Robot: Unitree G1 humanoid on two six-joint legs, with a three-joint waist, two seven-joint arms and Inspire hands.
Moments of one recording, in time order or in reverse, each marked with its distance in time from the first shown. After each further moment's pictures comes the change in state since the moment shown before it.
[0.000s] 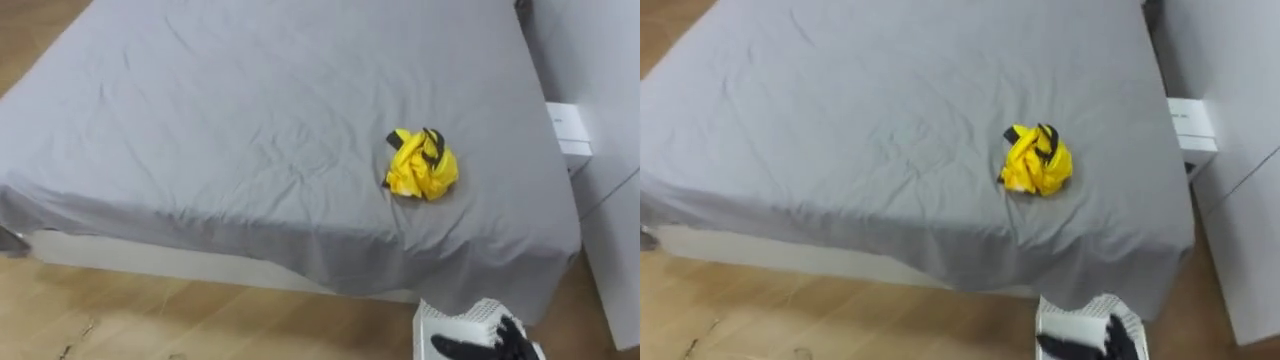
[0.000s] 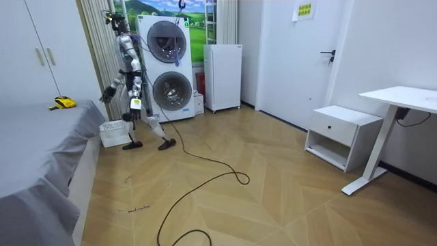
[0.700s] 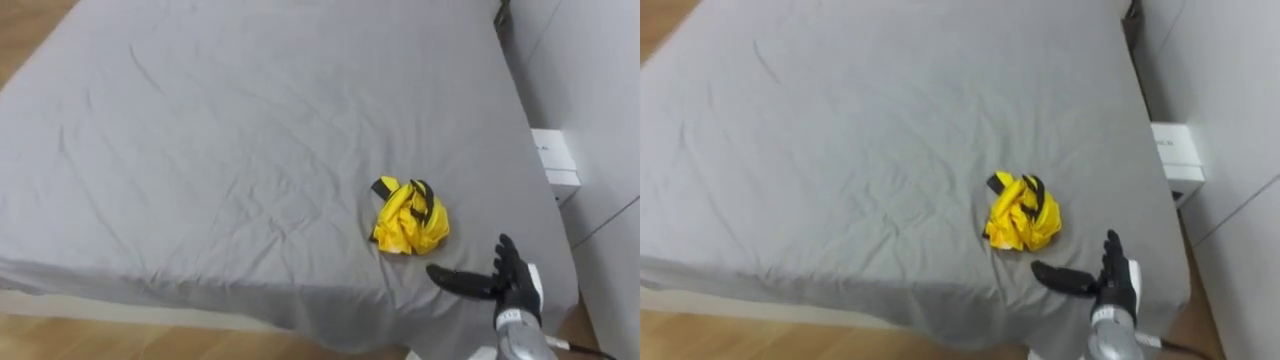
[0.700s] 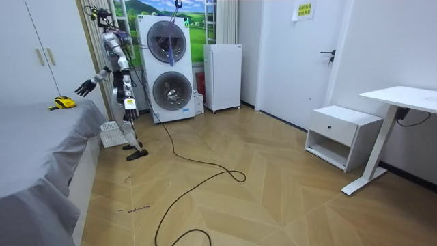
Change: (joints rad) left arm 0.069 0.000 0.018 0.029 0.053 0.130 -0.001; right arm -0.055 -0.002 0.036 -0.175 -0.089 0.043 -0.116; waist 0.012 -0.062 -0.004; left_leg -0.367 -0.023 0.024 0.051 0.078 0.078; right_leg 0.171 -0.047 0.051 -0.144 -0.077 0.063
